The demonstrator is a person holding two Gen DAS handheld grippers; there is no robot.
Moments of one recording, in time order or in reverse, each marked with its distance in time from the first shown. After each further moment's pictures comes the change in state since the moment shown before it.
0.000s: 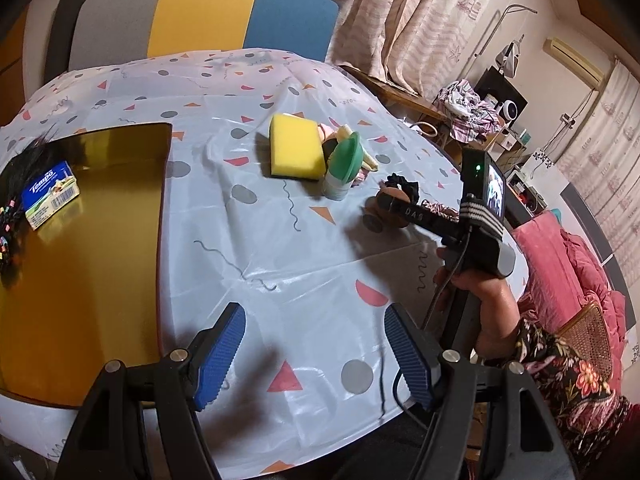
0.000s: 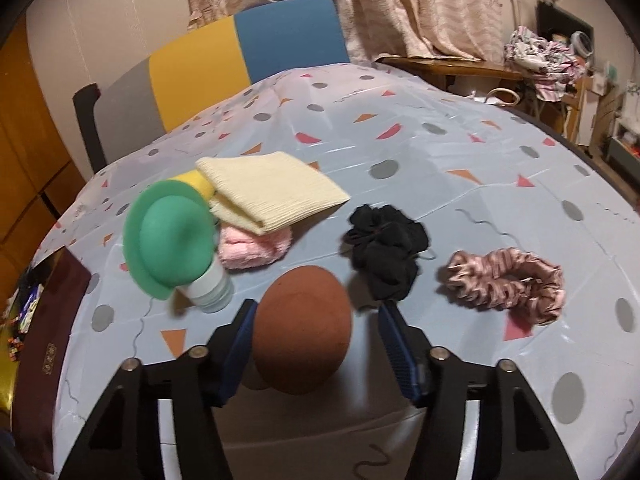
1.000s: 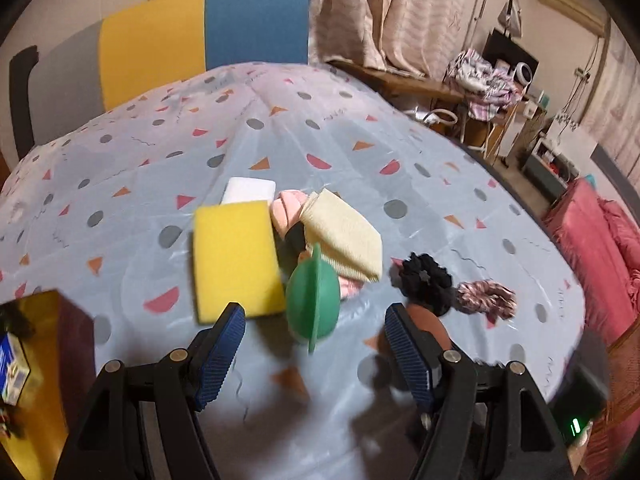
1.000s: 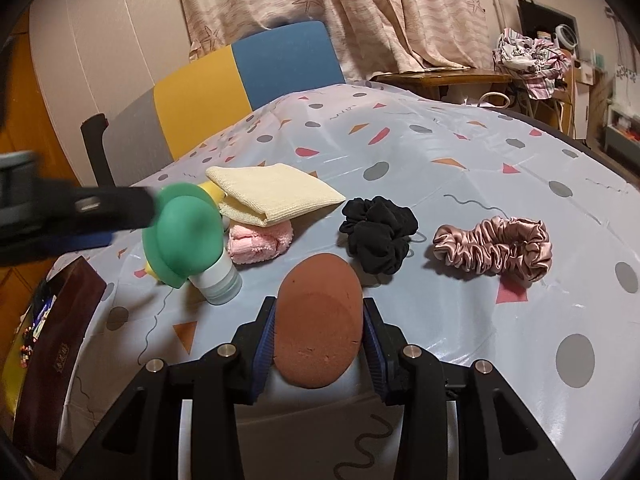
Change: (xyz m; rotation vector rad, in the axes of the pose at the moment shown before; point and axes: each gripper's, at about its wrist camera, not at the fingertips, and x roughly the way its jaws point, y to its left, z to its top) left arm 0.143 -0.071 0.144 0.159 0.026 0.152; right arm -0.016 -0.013 -0.026 0.065 -0.110 0.034
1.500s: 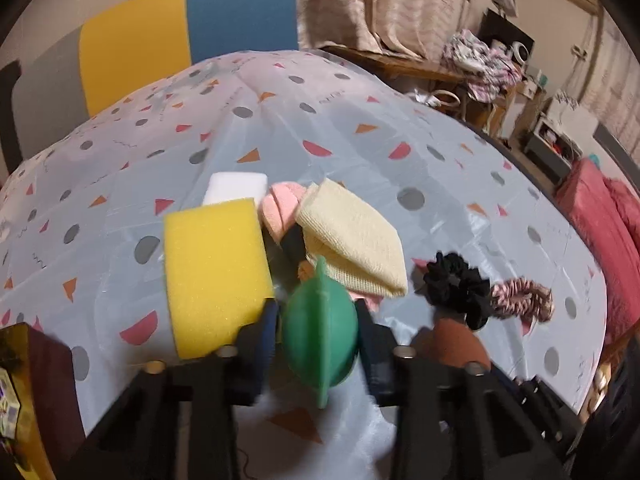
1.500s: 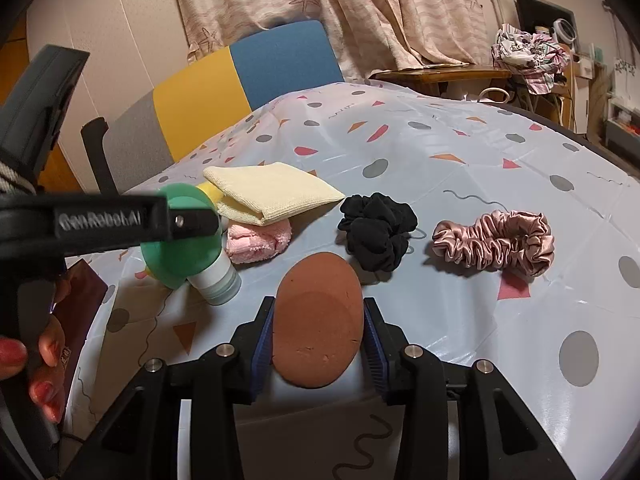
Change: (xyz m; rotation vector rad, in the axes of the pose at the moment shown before) left arm 0.042 -0.001 0.003 0.075 0.029 0.008; right arm 0.001 -0.001 -0.001 0.016 0.002 0.009
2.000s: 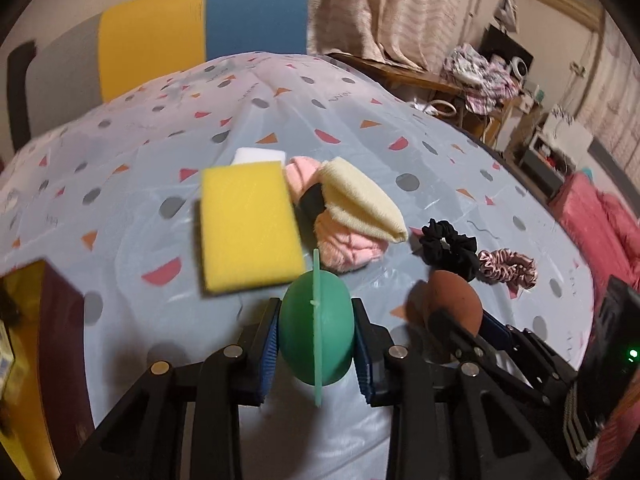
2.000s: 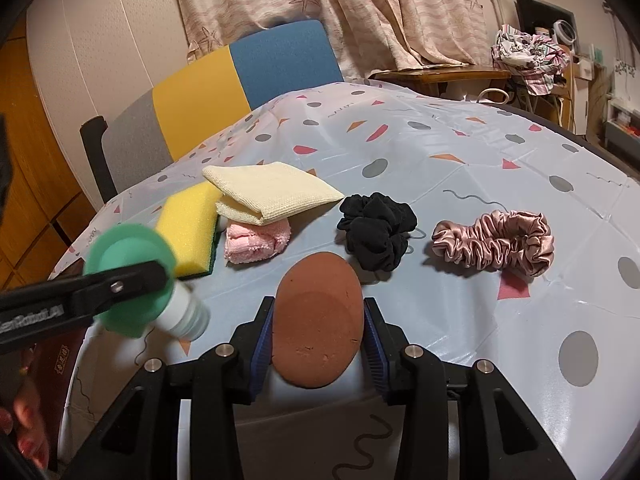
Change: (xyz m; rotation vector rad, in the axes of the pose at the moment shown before) left arm -0.034 0.021 -0.043 -0.080 -0.040 -0.039; right arm 0.000 0.000 -0.001 -0.004 0.000 -0.006
